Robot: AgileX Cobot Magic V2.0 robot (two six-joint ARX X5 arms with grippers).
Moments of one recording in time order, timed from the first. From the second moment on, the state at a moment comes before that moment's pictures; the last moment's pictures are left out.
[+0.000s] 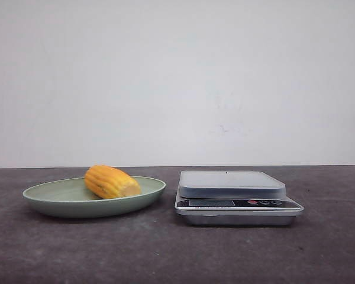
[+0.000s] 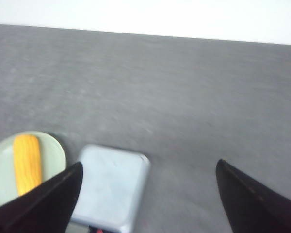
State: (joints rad) left arm -0.34 0.14 1.16 -1.41 -0.33 -0.36; right arm 0.26 1.22 1.66 -1.03 -0.05 0.14
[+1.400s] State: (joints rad) left arm -0.34 0.14 1.00 -1.12 -0.18 -0.35; right arm 0.24 0.26 0.97 -0.91 -0.08 0.16
